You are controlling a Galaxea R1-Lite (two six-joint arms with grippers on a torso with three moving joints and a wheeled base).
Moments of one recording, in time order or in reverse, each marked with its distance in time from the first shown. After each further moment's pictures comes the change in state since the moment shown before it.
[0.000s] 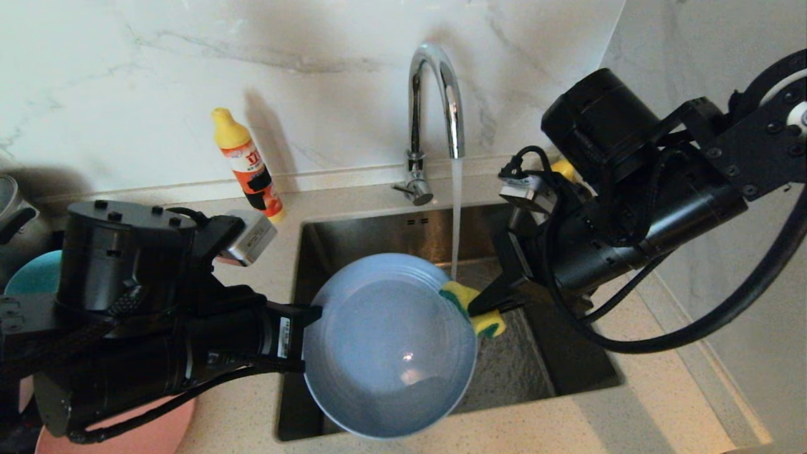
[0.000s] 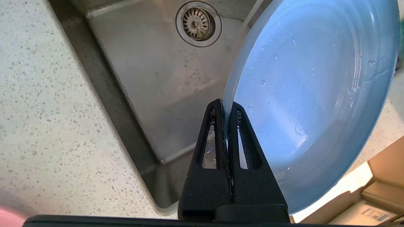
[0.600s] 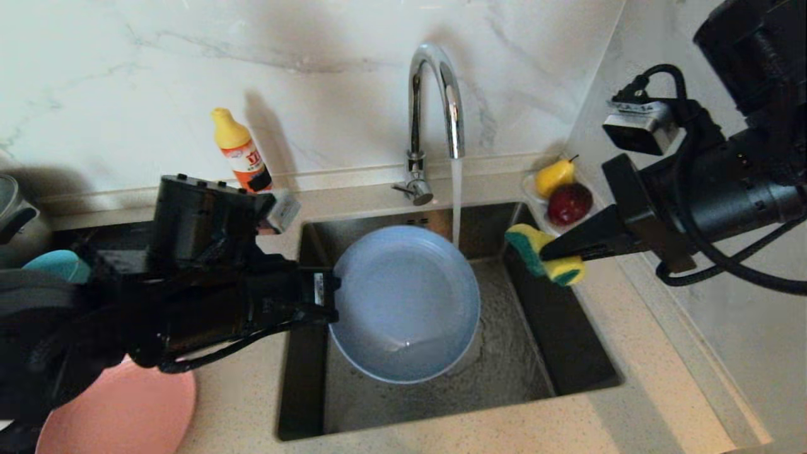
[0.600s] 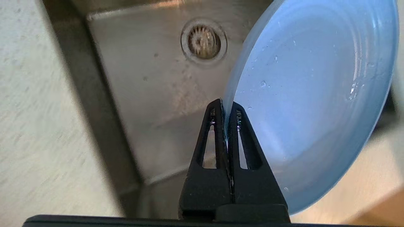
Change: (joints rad) left arm 0.052 0.177 -0.150 -0.034 0.009 -0.119; right arm -0.139 -0.196 0.034 0.011 0.006 -0.003
